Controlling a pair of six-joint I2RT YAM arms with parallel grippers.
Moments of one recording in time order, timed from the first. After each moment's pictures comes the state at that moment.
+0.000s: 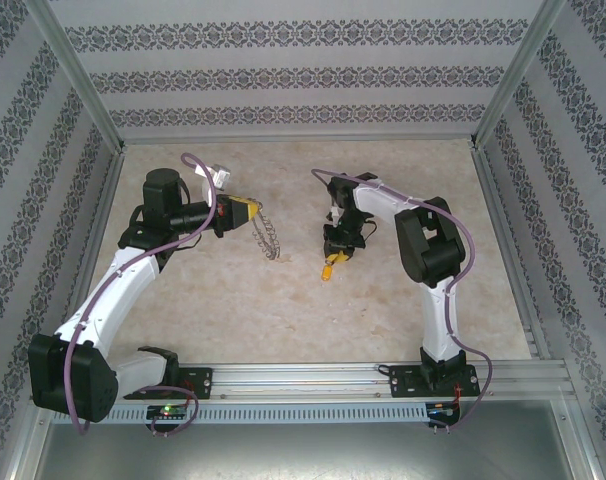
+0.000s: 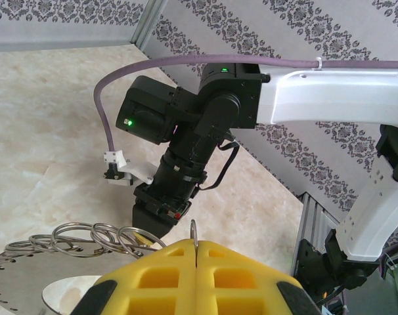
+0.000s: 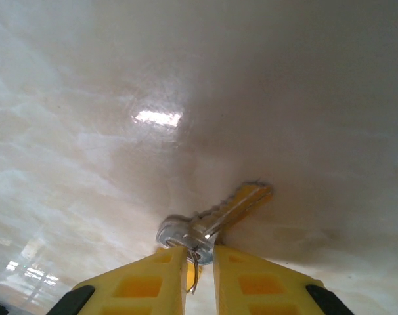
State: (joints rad) left arm -0.17 1.18 0.94 -0.15 0.92 -0.24; right arm 0.42 2.15 1.58 -1.10 -0.39 0.37
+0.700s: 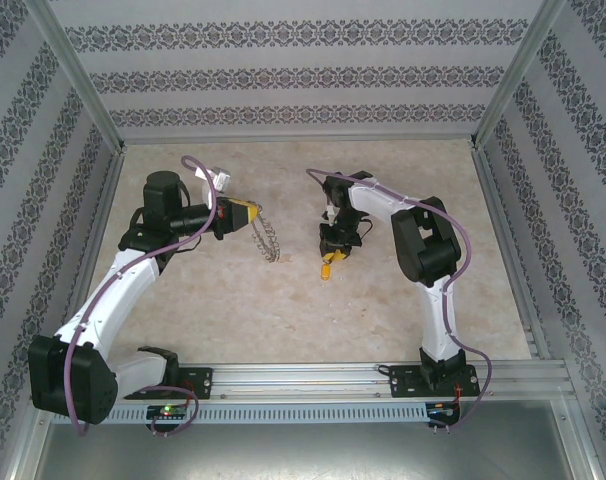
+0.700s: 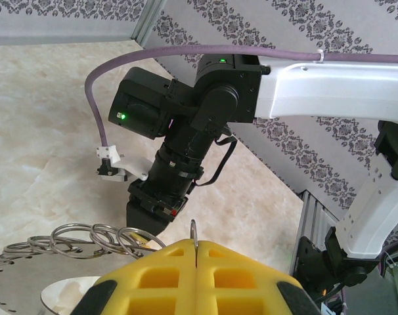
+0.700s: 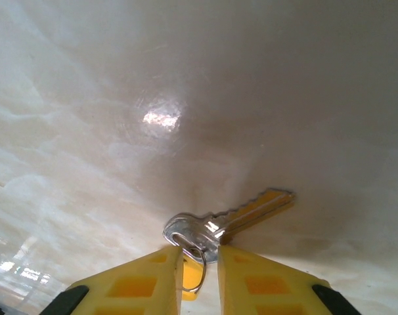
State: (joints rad) left arm -0.17 1.17 0.92 -0.15 0.92 -0.24; right arm 0.44 2.17 1.62 -1.12 -0.38 0.37
